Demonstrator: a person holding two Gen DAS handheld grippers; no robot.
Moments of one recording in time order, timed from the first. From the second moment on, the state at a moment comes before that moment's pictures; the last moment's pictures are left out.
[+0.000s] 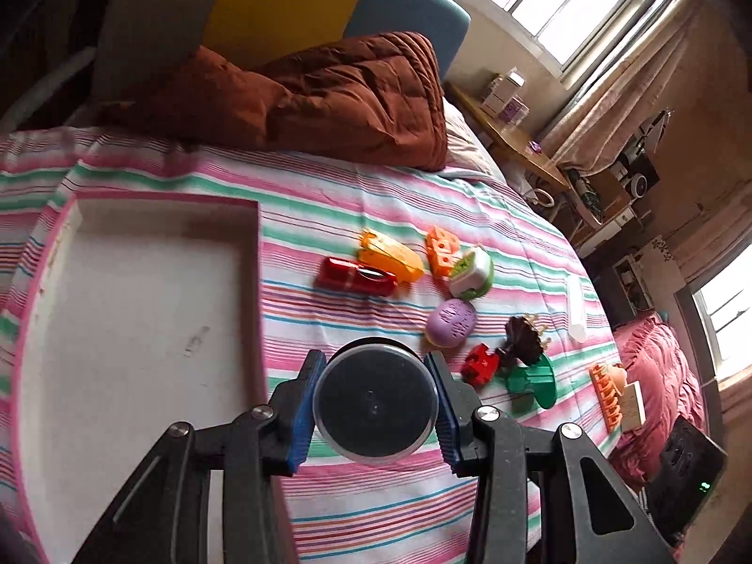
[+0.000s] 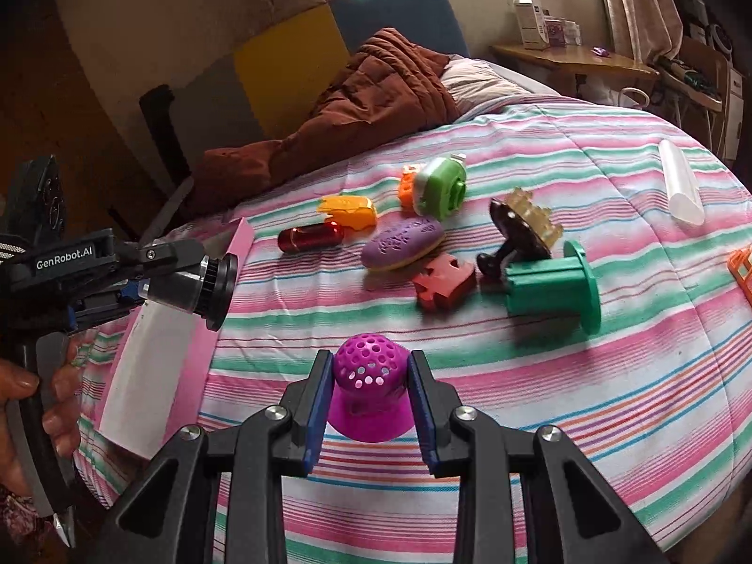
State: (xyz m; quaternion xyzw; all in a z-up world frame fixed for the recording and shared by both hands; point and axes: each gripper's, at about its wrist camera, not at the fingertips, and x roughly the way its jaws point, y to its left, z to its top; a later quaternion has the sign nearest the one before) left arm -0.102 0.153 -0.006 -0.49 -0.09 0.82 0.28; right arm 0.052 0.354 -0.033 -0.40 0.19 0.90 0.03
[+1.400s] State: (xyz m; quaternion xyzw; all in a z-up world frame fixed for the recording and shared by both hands) left arm -0.170 -0.030 -0.010 -0.44 -0.16 0.88 0.11; right arm -0.097 0.184 -0.021 -0.43 0.13 0.88 -0.13
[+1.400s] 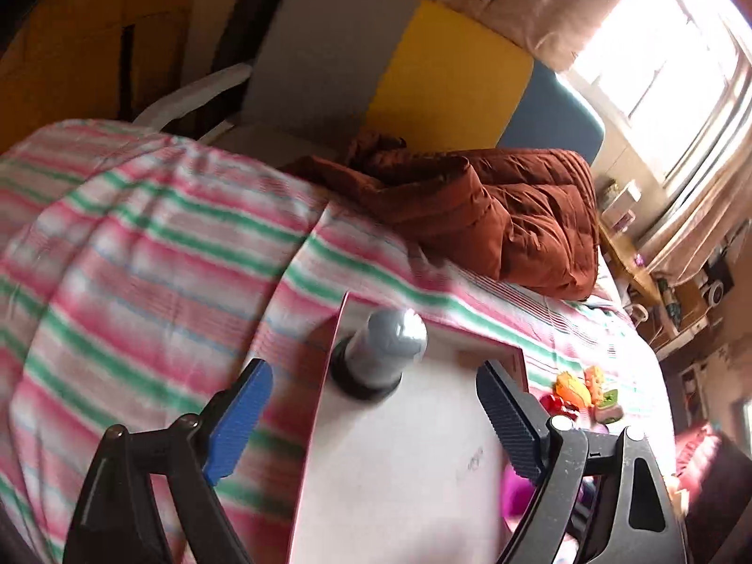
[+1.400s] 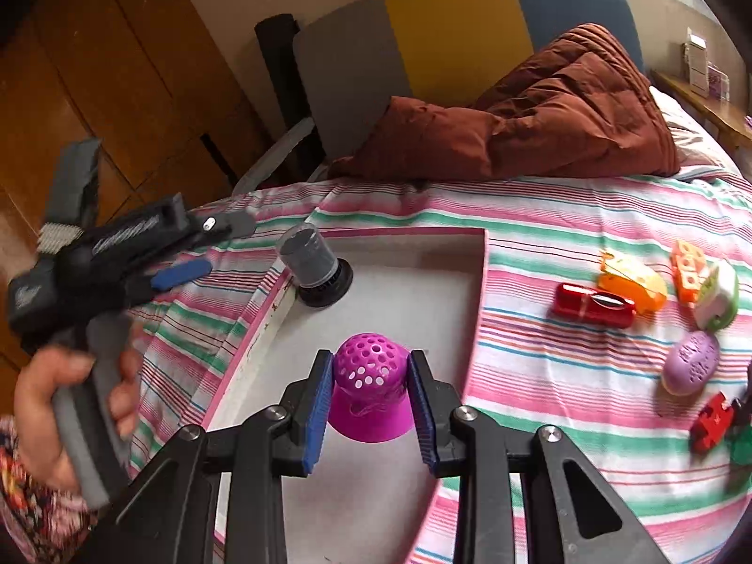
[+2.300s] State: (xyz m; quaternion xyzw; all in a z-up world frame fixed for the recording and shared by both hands) left arm -0.054 -0.068 -0.043 -0.43 -0.18 0.88 0.07; right arm -0.224 0.142 -0.062 -0.46 0.06 0.88 -0.09
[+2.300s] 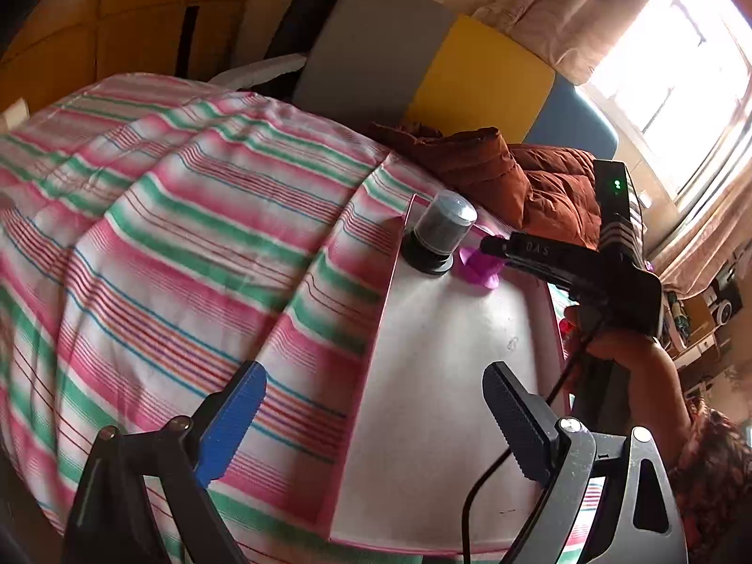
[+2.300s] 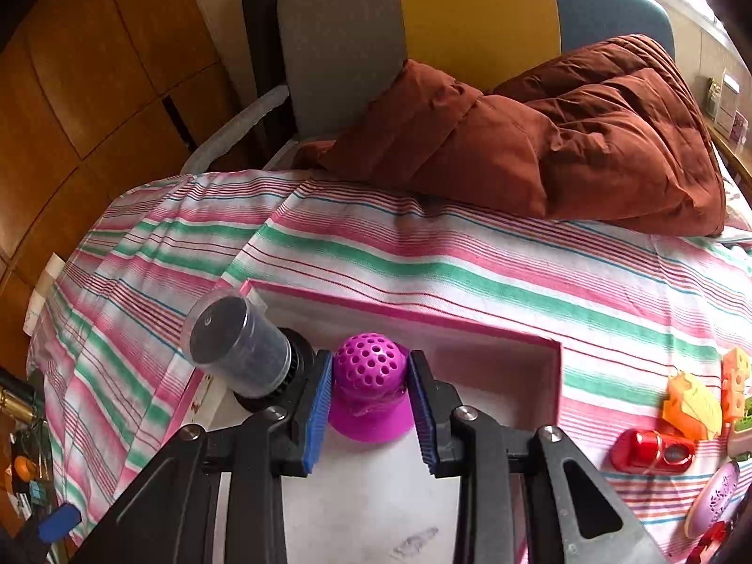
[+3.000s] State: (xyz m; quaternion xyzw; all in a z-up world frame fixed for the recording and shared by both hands) left arm -0.029 -0.029 -0.042 -0.44 -0.17 0.88 0.13; right arm -0.102 0.213 -0.027 -0.43 0.11 0.89 -0.07
